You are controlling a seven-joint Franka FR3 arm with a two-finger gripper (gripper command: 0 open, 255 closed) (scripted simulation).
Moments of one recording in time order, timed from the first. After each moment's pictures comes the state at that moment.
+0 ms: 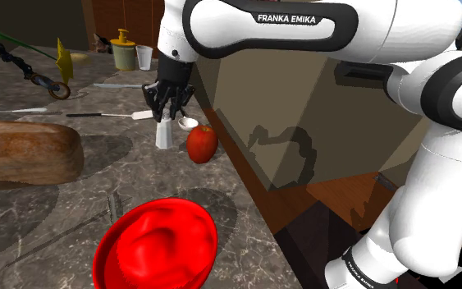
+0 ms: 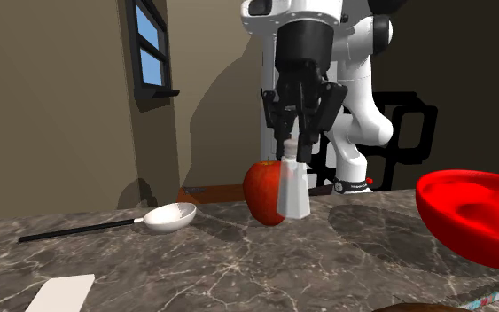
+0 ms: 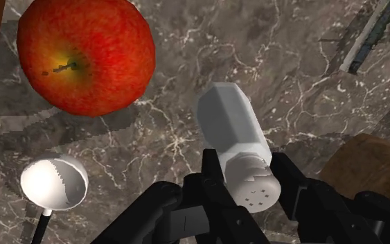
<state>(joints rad) 0.24 0.26 0.41 -1.51 -0.11 1.91 0.52</state>
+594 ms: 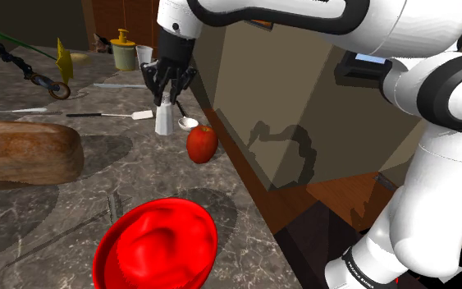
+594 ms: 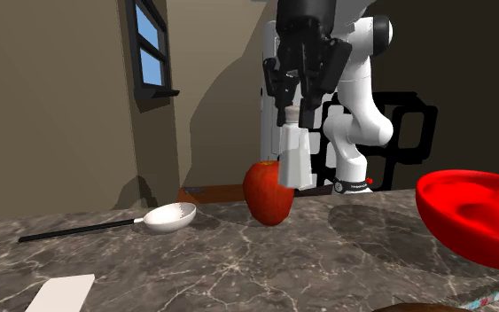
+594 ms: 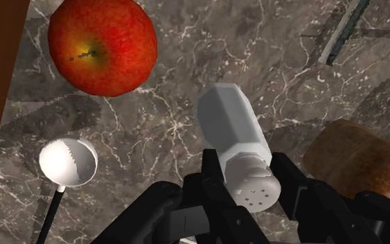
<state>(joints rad) 0.25 0.28 0.41 -1.36 -0.12 1.78 0.52</state>
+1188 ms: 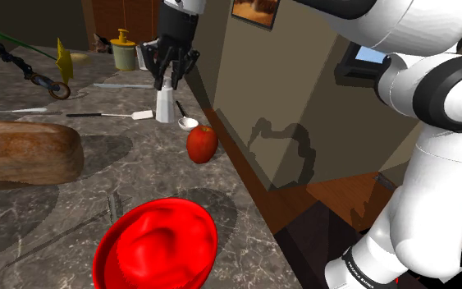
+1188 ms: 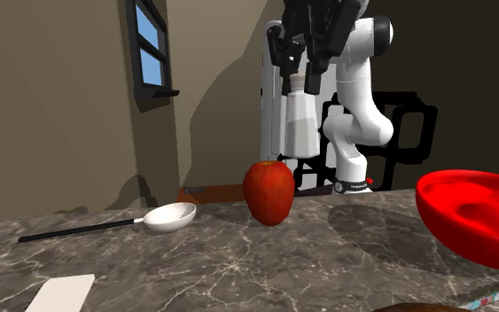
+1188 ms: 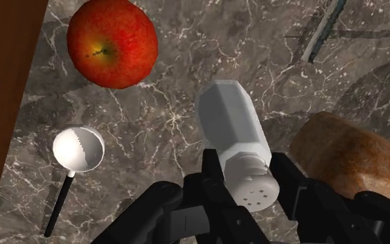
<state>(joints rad) 0.27 0.30 0.42 -1.21 -0.13 1.66 0.53</state>
